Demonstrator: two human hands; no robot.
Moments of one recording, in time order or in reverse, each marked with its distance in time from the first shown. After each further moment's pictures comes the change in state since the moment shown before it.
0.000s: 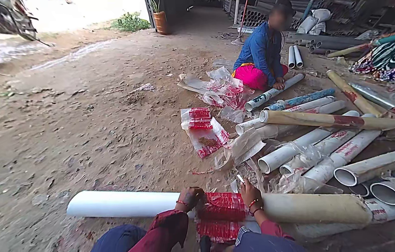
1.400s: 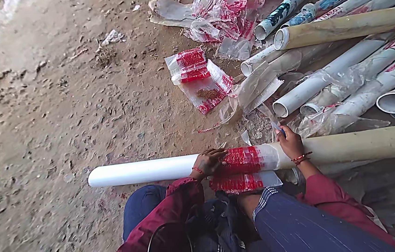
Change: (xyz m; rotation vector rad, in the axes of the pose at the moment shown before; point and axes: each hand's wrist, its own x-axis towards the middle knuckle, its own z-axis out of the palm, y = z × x) left_hand 0.022 -0.009 0.048 -0.138 0.213 0.476; right_hand 0.024 0.090 -0.010 0.414 0.240 -0.047
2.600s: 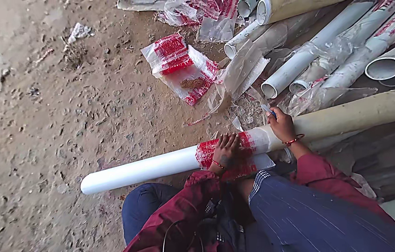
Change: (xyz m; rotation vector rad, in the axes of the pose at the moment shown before) left_hand 0.040 0.068 0.070 0.268 0.197 0.110; right_hand -0.006 0.004 0.001 0.033 0.061 0.005
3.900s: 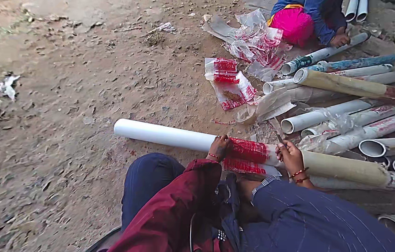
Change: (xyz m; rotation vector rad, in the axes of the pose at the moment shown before) left_hand -0.062 -0.029 -0.099 -0.213 -0.206 -0.521; right_hand -0.104 -0.102 -0.012 0.385 -0.080 -0.087
